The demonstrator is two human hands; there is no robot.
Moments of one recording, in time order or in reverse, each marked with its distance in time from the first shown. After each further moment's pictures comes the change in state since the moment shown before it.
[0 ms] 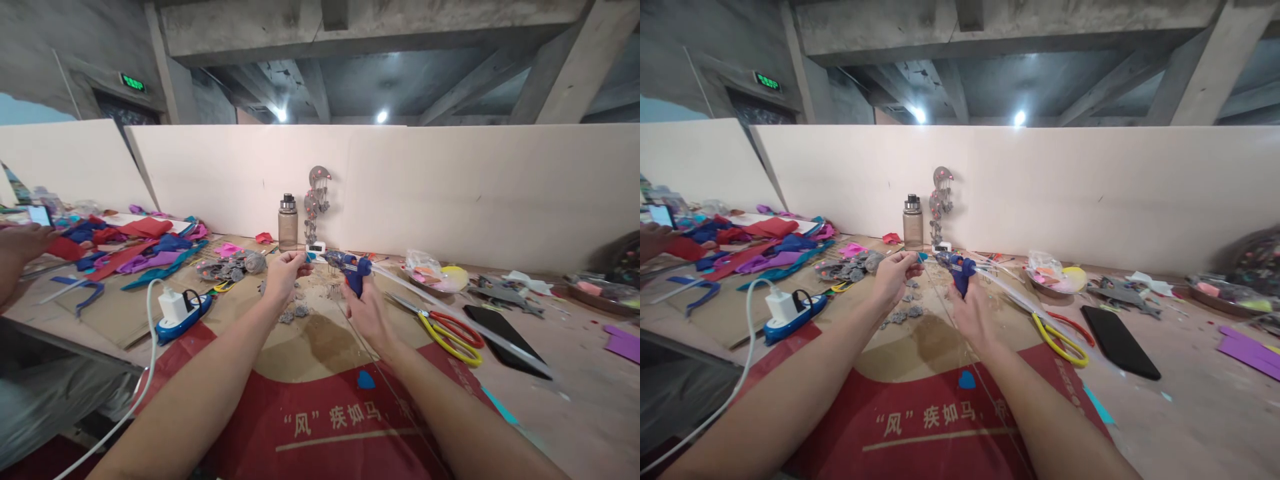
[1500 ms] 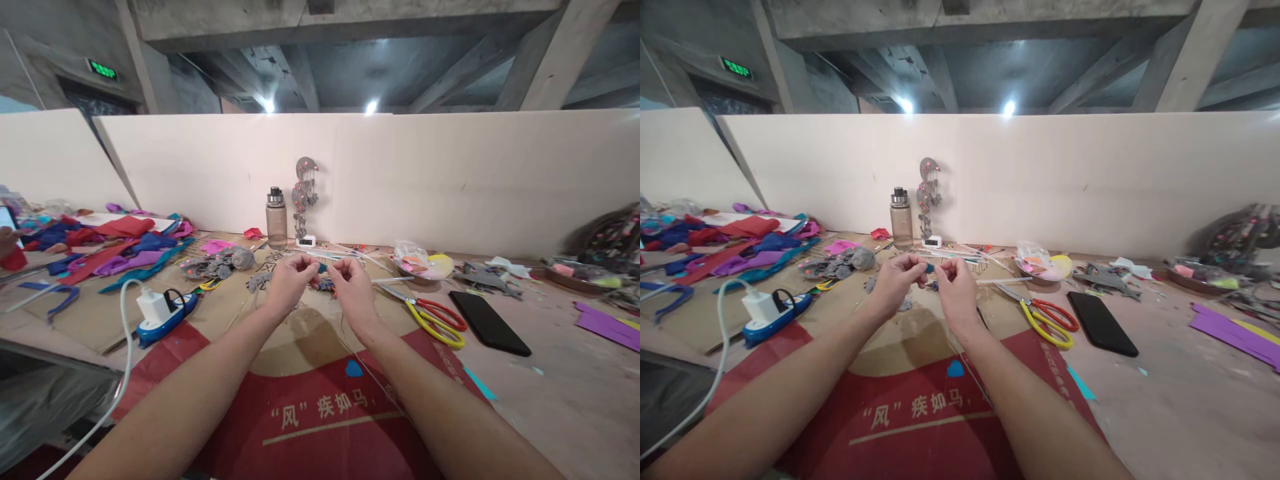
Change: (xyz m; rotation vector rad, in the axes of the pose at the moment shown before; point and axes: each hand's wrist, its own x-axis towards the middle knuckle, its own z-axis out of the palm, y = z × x) left_hand -0.035 -0.001 0.020 0.355 -0.283 0.141; right_hand 0.008 -0.013 0.009 0.281 0.136 0.084
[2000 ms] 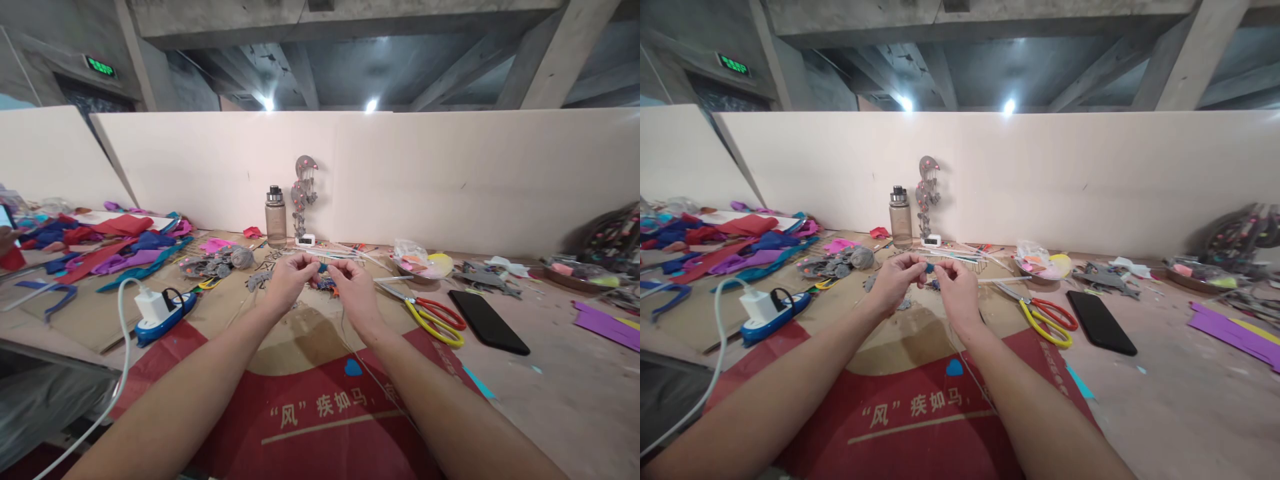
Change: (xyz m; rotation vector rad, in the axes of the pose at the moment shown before) left_hand 0.003 -0.004 -0.002 -0.099 -0.083 -0.027; right_hand 0.001 0.001 -0.004 0.006 -0.048 -0.007
